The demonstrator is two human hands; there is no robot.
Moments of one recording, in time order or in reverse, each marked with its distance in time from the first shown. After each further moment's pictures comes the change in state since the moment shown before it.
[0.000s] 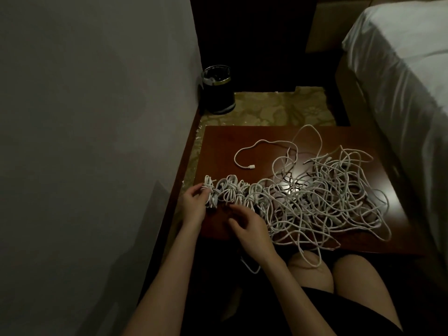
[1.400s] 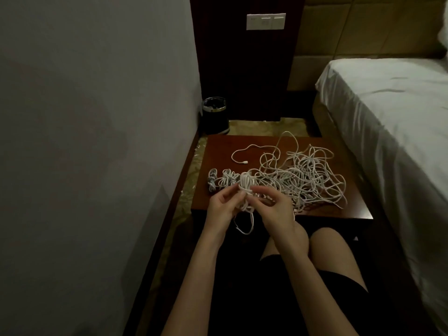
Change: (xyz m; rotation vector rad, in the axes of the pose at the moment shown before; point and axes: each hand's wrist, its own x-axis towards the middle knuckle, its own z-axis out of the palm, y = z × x) left_hand -0.185 0.017 -0.040 -0.365 -0.468 0.117; right_hand -0.124 -0.060 -0.036 0.303 0.304 -0.191
